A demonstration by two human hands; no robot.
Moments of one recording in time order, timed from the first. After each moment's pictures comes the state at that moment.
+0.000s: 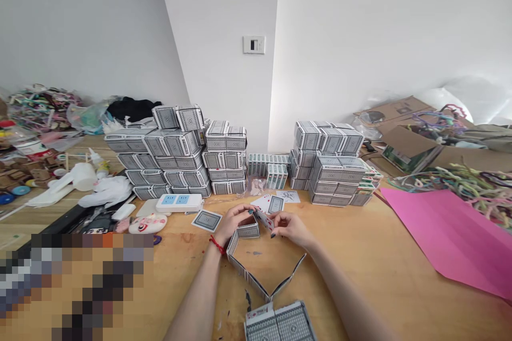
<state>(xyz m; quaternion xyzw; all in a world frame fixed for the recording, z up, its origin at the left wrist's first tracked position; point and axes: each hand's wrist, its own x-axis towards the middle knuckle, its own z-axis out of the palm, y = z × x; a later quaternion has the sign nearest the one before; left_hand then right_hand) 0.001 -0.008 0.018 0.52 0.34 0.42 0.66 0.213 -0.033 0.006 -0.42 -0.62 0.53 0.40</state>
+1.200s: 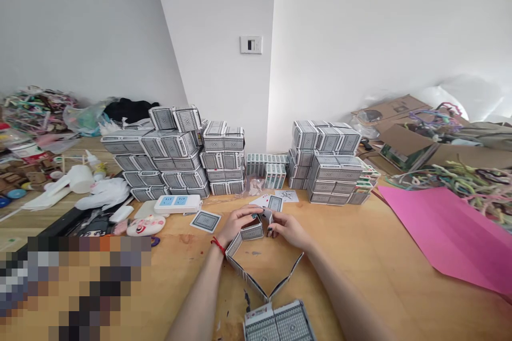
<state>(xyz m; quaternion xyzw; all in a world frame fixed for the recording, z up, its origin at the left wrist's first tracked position) 0.008 -0.014 0.031 0.64 0.34 0.38 0.58 0.206 -0.037 0.010 -0.40 -0.64 0.53 0.38</state>
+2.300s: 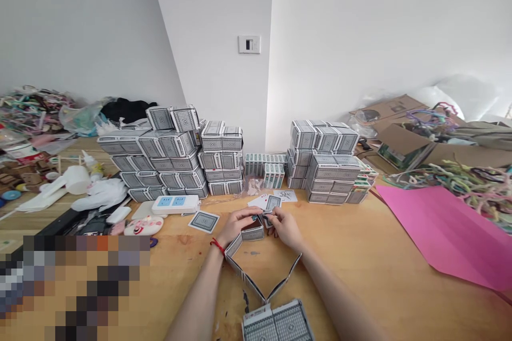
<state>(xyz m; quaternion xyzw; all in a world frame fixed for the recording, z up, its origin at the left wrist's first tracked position) 0.011 -0.015 0.026 0.64 0.35 0.37 0.58 0.189 -0.032 -0.004 -0.52 -0.57 0.44 0.45</state>
